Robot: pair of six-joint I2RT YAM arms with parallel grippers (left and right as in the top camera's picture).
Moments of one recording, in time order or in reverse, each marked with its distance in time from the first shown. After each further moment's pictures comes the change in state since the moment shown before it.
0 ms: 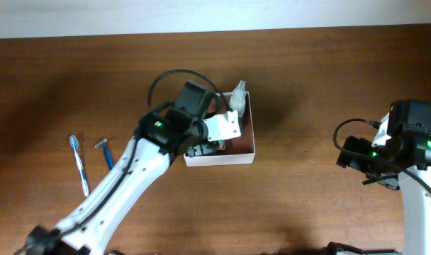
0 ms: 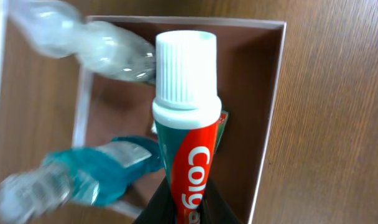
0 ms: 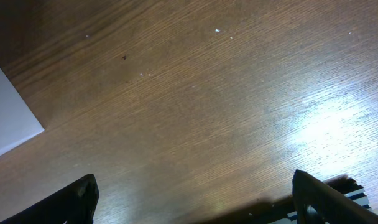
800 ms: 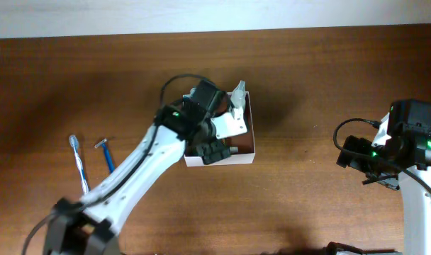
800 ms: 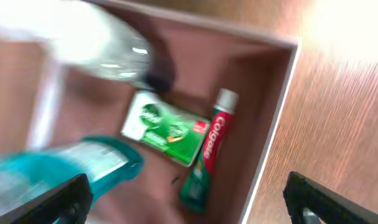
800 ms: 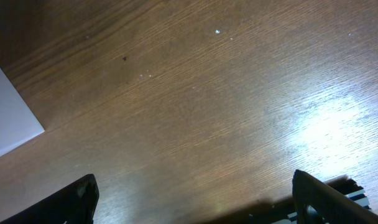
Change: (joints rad) left arm -0.008 0.113 0.030 -0.002 0.018 -0.139; right arm 0.000 0.000 0.000 0.002 0.000 0.000
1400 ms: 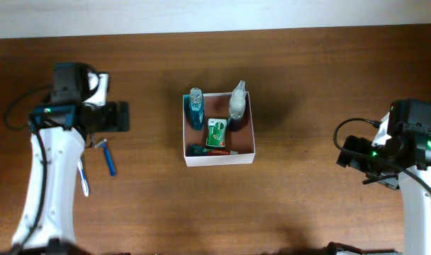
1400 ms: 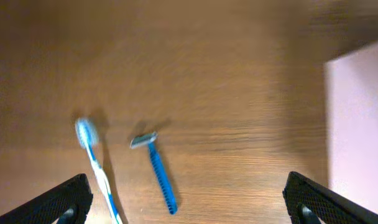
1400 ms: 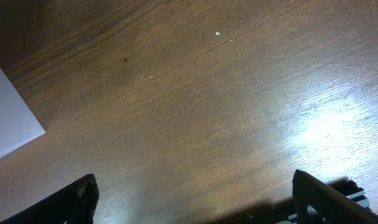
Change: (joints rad) left arm 0.680 -0.154 0.005 -0.137 -0.134 -0.646; right arm 0.000 0.000 0.000 0.004 0.000 0.000
